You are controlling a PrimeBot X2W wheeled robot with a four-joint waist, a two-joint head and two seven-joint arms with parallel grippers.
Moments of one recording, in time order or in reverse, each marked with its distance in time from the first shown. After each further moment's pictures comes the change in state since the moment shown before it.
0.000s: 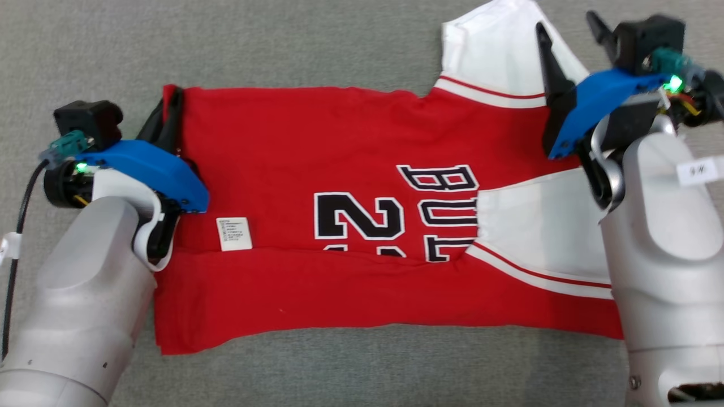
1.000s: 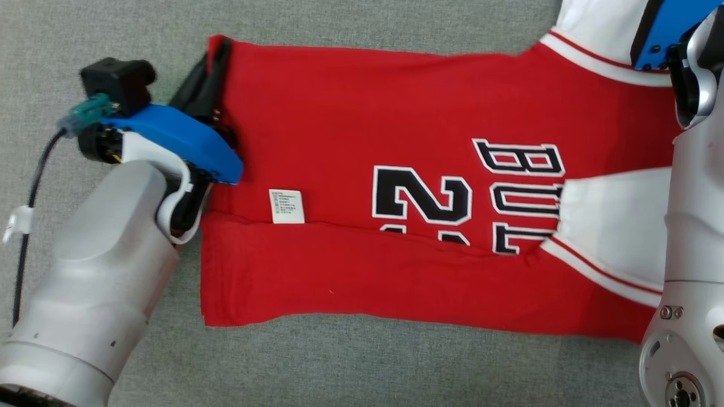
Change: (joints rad) left arm -0.096 -0.023 -0.164 -0.089 -0.126 -0.003 -0.058; right arm -0.228 -0.001 -0.275 0.017 -0.277 0.000 0.208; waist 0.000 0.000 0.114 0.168
